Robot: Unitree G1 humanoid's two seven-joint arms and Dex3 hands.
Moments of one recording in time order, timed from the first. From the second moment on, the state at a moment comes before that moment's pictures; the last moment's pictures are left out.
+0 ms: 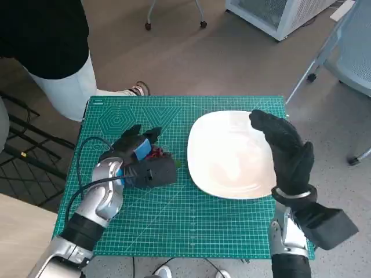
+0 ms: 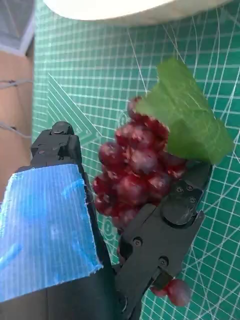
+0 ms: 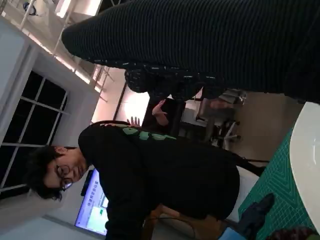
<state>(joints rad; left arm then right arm) -0.62 0.39 -0.37 0.44 0.74 0.34 -0.32 -0.46 -0.07 -0.13 0.50 0.32 -0.78 0.47</state>
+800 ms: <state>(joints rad) -0.78 0.35 -0.40 0.77 0.68 0.32 -0.31 -0.46 -0.07 -0.13 0.49 0.32 -0.78 0.47</state>
